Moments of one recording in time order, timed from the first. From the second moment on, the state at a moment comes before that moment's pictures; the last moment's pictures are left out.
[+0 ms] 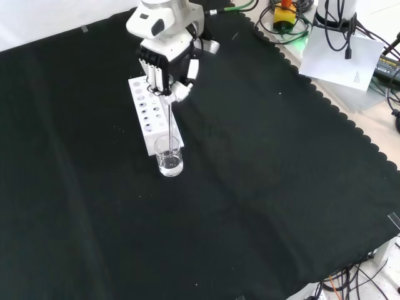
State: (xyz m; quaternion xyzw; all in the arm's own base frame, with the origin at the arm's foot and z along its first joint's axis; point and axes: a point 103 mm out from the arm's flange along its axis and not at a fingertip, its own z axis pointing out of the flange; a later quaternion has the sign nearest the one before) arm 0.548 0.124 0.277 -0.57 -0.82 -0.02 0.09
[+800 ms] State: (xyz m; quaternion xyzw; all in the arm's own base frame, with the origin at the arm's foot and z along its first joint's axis) arm 0.575 0.110 0.275 -0.58 -0.81 -0.02 0.08
